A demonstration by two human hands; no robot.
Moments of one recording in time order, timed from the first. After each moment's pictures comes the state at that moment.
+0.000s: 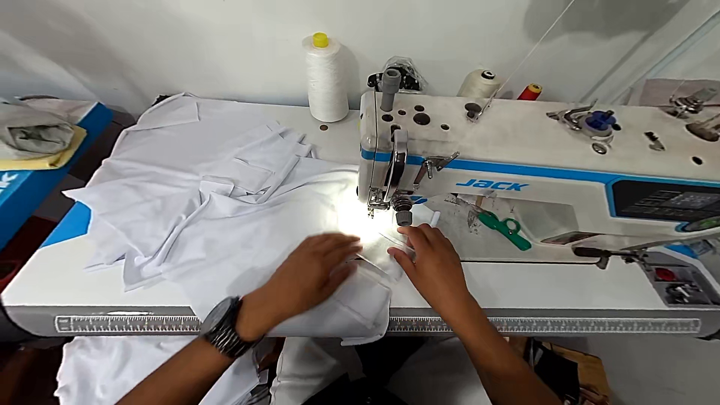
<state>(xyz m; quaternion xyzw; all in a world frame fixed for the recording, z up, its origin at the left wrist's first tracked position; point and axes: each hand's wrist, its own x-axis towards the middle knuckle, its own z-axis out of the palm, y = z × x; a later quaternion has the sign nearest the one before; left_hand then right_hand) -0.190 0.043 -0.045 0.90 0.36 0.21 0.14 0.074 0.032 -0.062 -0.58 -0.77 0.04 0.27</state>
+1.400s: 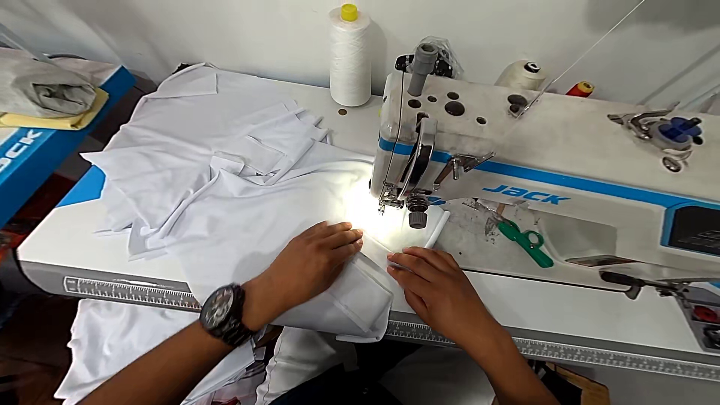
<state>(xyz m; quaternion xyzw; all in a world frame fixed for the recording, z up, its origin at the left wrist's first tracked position) -0.191 0.046 -0.059 0.91 0.36 0.19 0.03 0.100 0.016 -0.073 -0.36 -0.90 0.04 0.23</state>
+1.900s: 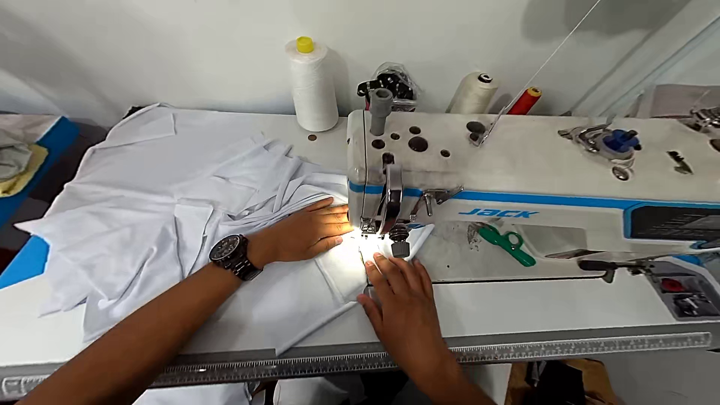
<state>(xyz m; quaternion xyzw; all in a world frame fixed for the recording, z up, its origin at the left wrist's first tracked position) -0.202 0.181 -0.057 0.97 0.17 0.15 0.09 0.025 0.007 -0.078 -0.60 -0.77 0.00 0.20</state>
